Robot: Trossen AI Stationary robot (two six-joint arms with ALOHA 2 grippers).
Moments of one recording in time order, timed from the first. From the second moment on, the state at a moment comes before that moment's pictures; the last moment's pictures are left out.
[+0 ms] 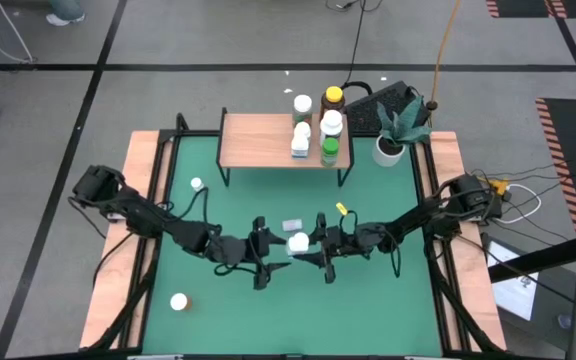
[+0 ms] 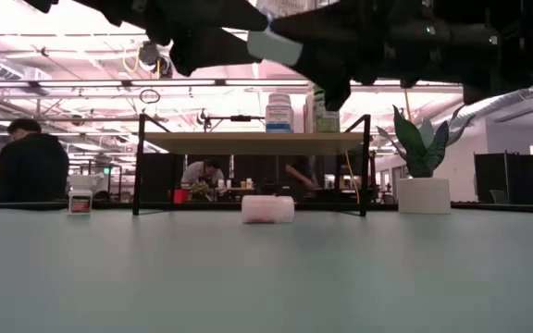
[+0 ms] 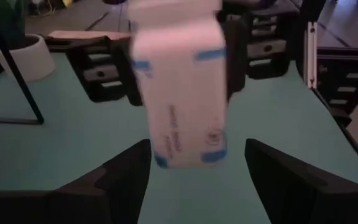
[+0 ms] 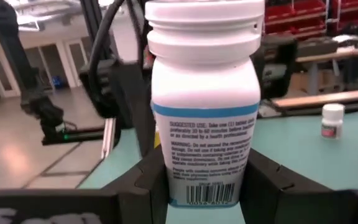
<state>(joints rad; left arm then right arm) -0.40 1.56 0.82 0.37 -0.39 -0.16 0.28 1.79 0.58 1.27 0.16 0.17</state>
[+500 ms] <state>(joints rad) -0.41 1.47 0.82 0.32 -0.40 -0.17 0.25 1.79 0.58 1.09 0.16 0.13</state>
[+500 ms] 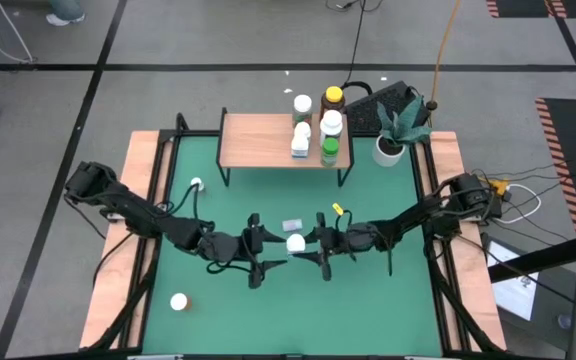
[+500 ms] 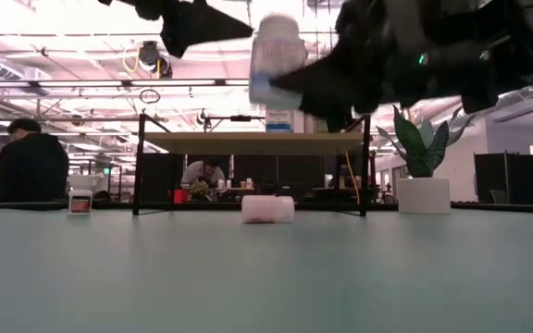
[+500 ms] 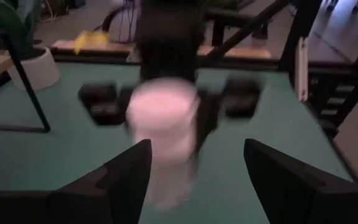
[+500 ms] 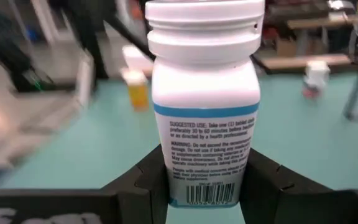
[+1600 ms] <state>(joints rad) -0.37 1.52 0.83 0.38 -0.40 -0.21 0.25 1.79 0.66 0.88 0.10 0.04</state>
